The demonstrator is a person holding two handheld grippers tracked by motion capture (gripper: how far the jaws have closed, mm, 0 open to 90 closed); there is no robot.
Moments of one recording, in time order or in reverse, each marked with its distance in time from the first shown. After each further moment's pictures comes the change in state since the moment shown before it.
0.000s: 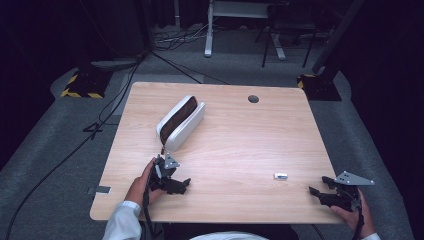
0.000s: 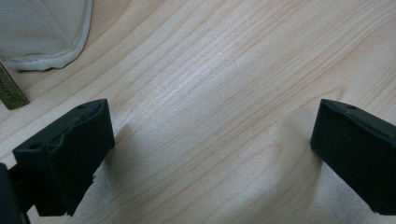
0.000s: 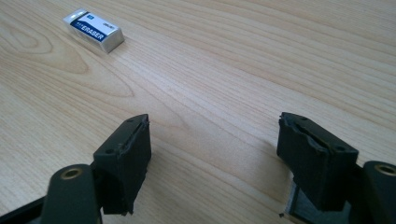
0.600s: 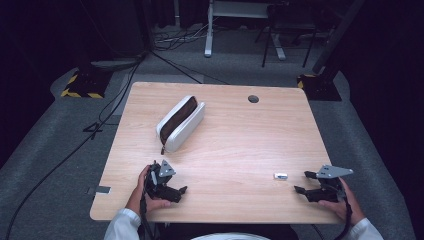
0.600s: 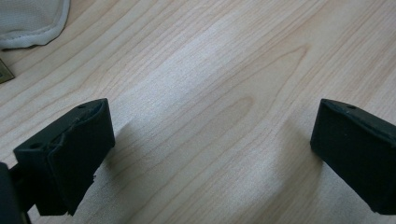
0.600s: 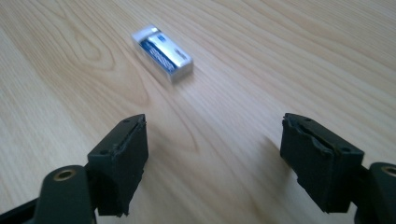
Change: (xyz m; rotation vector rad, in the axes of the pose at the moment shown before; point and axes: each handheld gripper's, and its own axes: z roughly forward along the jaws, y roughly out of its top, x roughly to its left) left arm -0.004 -0.017 -0.014 -0.006 -0.050 0.061; right arm 0.019 0.035 0.033 0.042 0.179 -0.185
